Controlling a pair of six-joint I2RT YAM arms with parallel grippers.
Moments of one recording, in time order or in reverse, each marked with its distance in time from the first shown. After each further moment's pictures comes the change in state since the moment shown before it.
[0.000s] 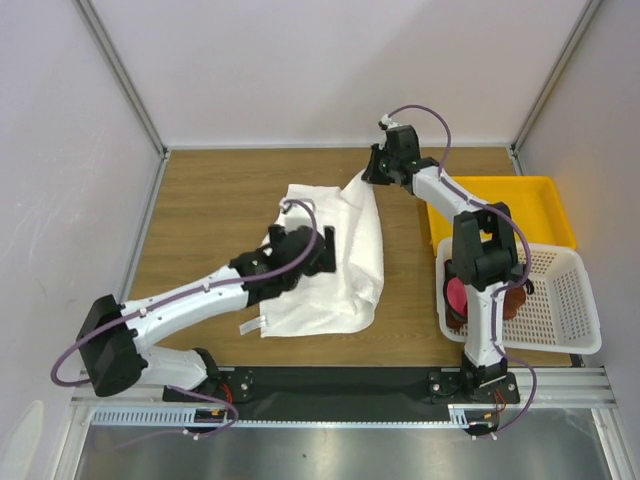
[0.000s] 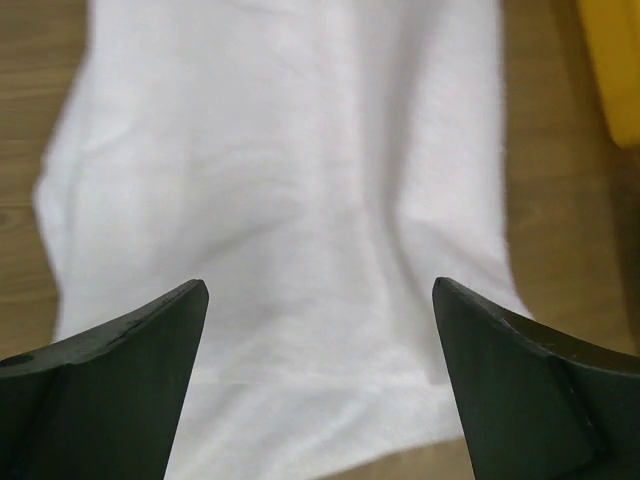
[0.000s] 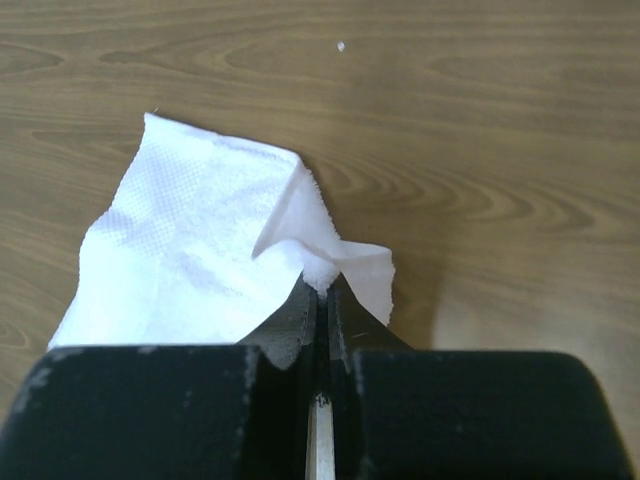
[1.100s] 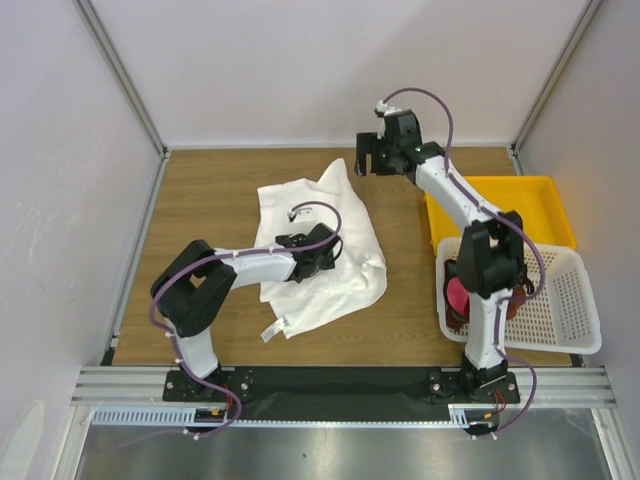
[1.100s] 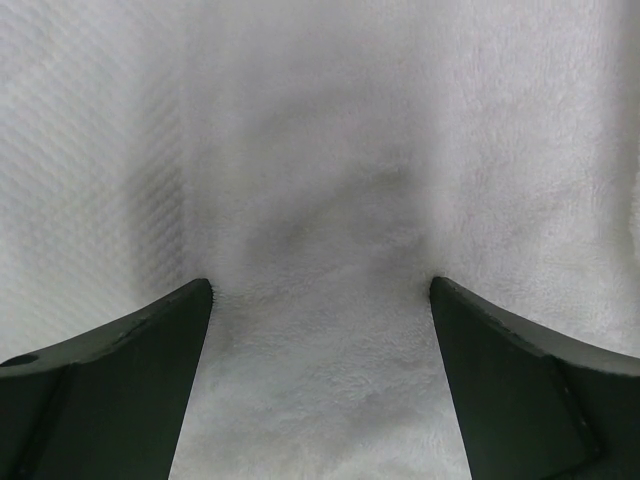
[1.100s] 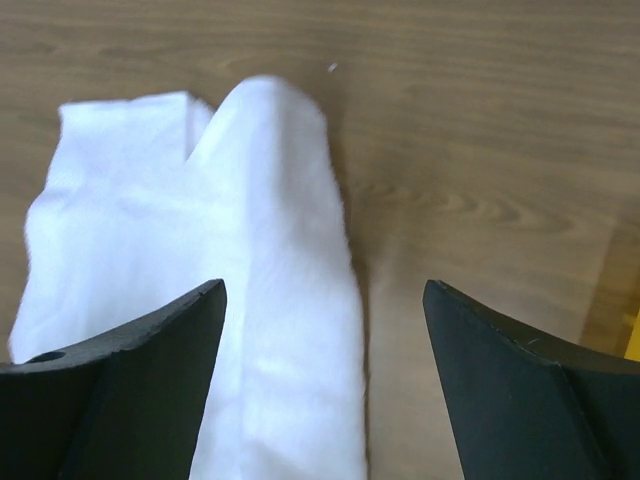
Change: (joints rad) left arm 0.242 0.511 0.048 0.117 -0.014 -0.148; right arm 0.023 0.011 0.226 -0.246 0.074 -0.128
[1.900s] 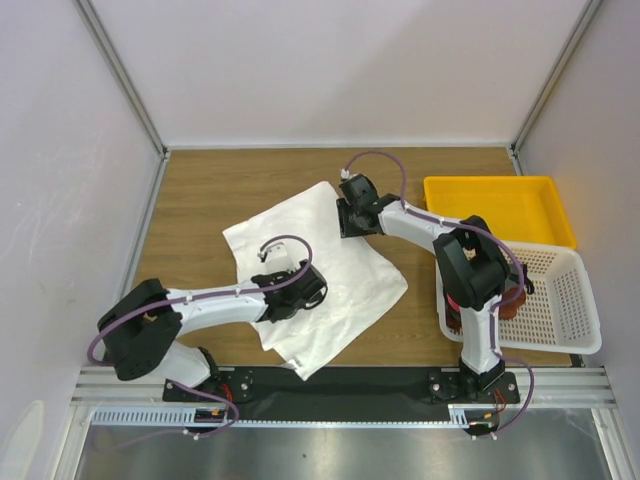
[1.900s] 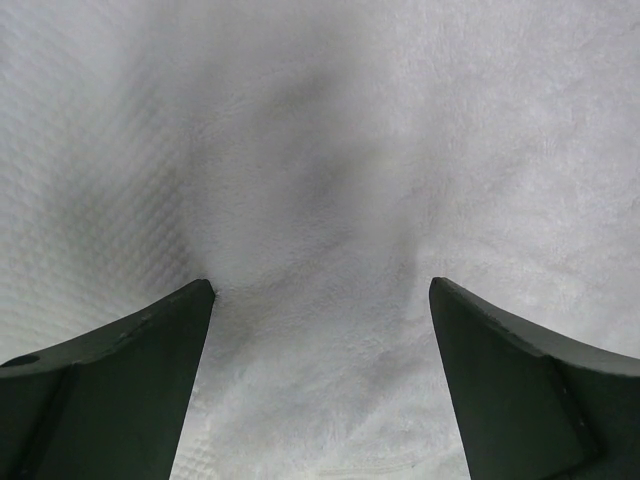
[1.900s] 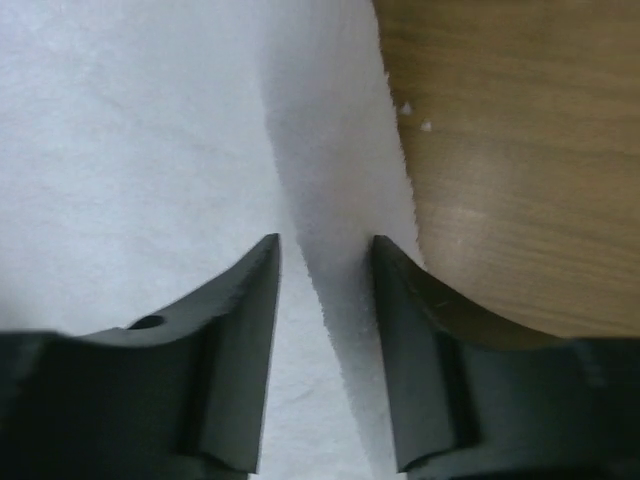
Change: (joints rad) left arm -0.177 -0.355 -0.309 -0.163 -0.022 -0.469; right arm 0.249 -0.096 -0.494 0.139 0.193 0.158
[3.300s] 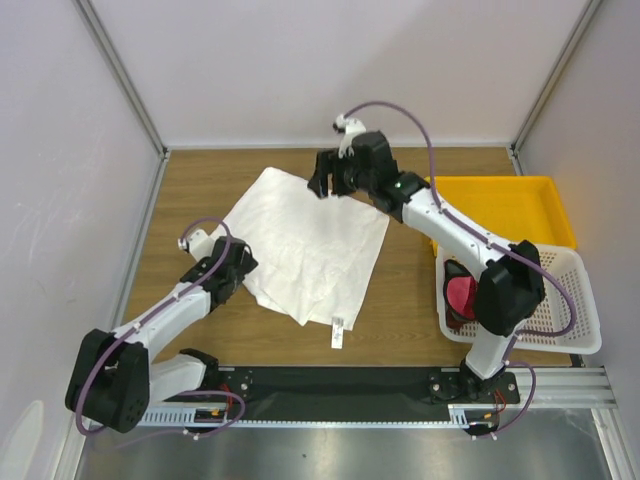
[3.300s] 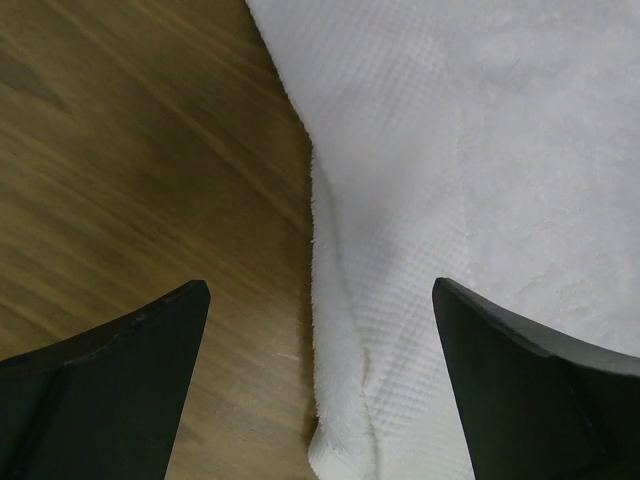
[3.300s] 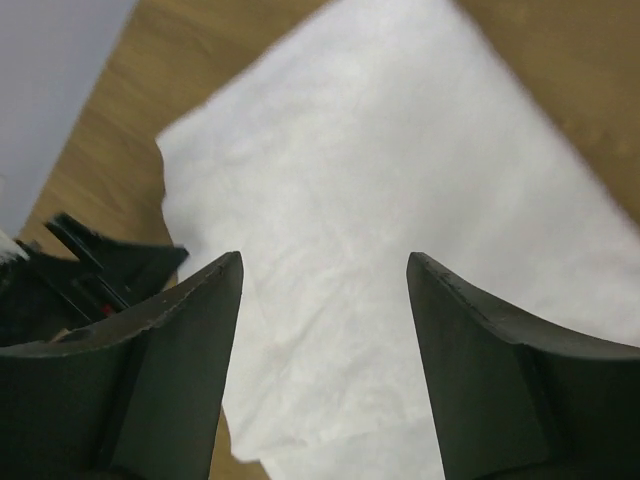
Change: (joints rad) left arm 0.618 -0.315 -0.180 0.111 0.073 0.266; right arm 0.012 -0.219 0.204 0.110 -0.232 -0.082
